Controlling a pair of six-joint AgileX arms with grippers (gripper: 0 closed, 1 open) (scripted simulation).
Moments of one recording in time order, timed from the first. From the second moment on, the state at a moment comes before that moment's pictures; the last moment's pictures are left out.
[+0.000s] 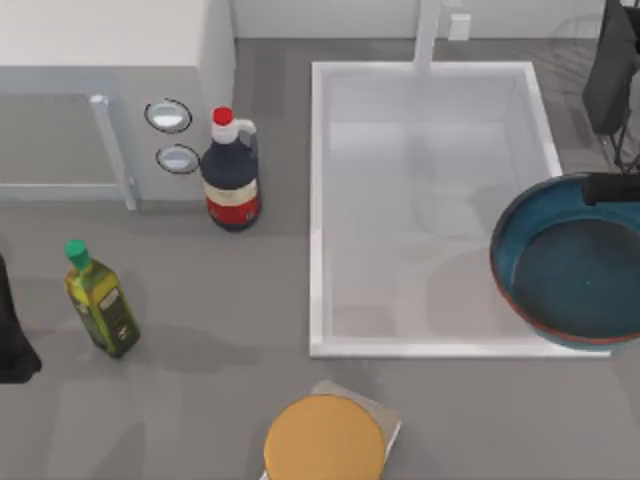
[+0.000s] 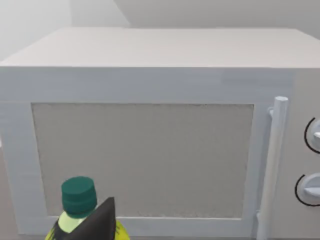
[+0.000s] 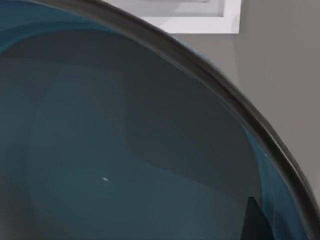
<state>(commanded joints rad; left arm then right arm) 0.00 0.00 0.00 0.00 0.00 0.00 0.34 1.51 1.47 -1.47 0.02 0.35</state>
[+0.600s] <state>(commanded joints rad) 0.00 0.00 0.00 0.00 0.00 0.00 0.31 1.48 1.52 -1.48 0.00 0.33</state>
